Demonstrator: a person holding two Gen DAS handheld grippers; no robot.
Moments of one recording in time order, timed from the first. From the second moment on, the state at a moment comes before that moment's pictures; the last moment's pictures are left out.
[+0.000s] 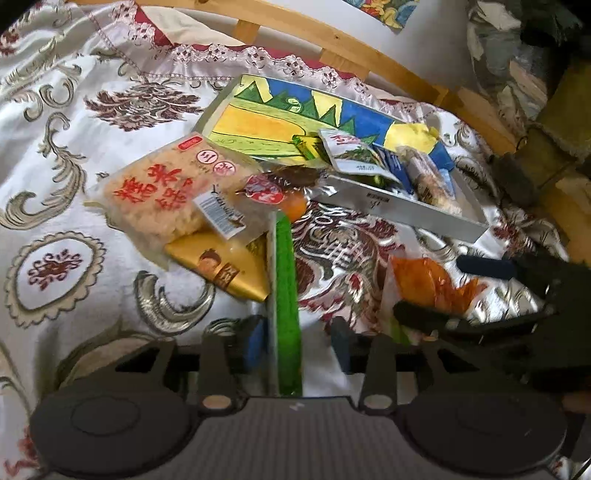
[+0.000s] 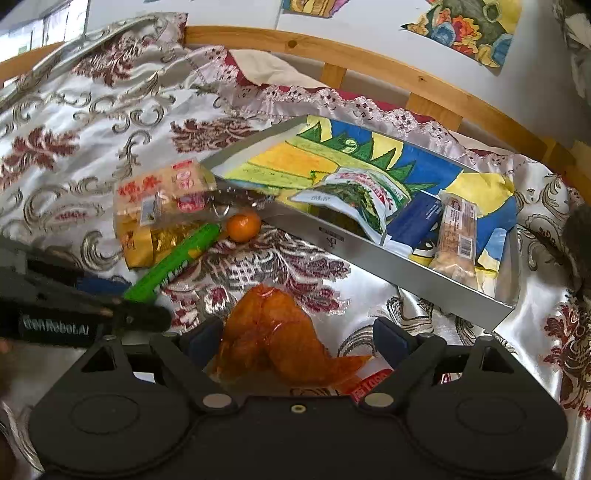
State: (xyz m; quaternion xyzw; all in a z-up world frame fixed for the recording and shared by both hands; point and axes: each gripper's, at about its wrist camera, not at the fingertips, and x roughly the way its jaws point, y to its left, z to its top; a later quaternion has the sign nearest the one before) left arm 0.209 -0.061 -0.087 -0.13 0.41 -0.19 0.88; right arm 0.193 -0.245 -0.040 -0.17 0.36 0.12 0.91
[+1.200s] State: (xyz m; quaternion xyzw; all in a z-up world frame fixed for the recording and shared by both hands) left arm 0.176 -0.046 -0.080 -0.14 0.45 -0.20 0.86; right arm 0.093 -0.229 -0.042 -0.10 0.39 0.05 0.92
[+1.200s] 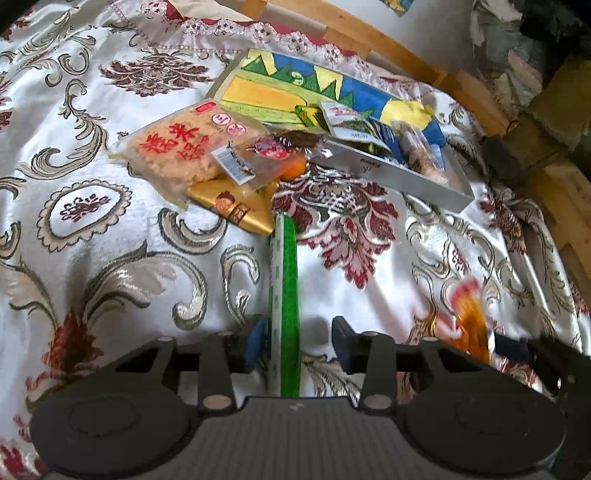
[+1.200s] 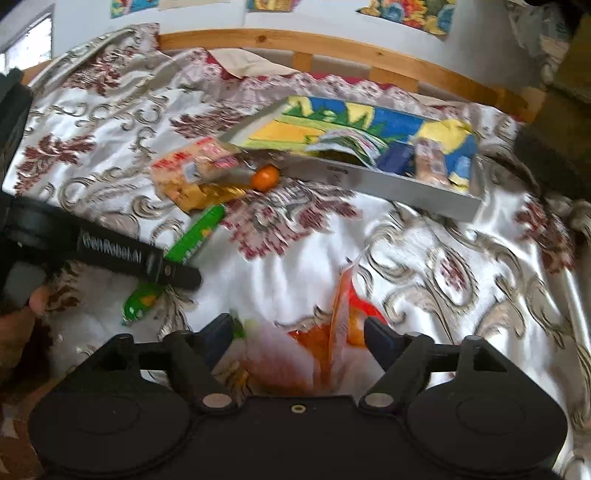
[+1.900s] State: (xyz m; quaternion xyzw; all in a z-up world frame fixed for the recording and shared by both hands) left arm 0.172 -0.056 -0.082 -0.08 0.43 -0.17 0.88; right arm 0.076 -0.229 -0.055 -0.04 0.41 0.03 0.91
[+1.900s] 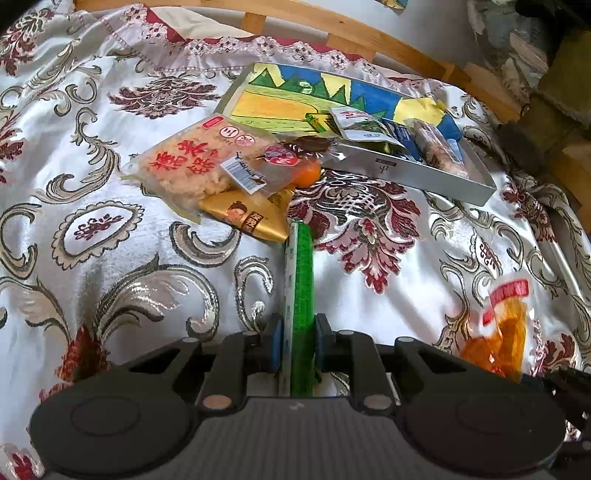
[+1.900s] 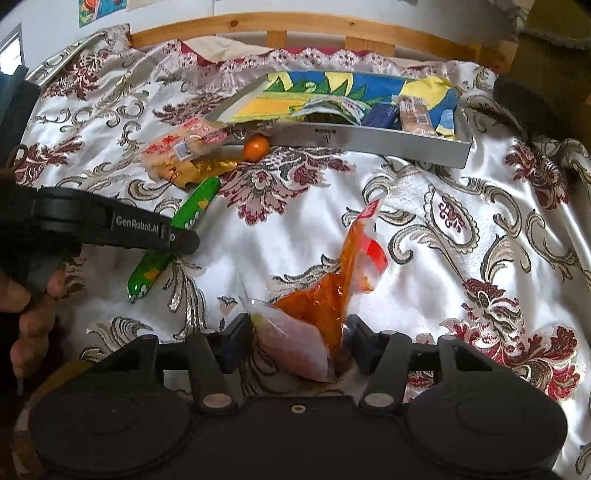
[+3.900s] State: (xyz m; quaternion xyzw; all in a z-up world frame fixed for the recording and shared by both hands) left arm 0.134 -0.028 -0.014 -0.23 0.38 -0.18 0.88; right arm 0.069 -0.229 -0.008 -0.04 0.25 0.02 0.97
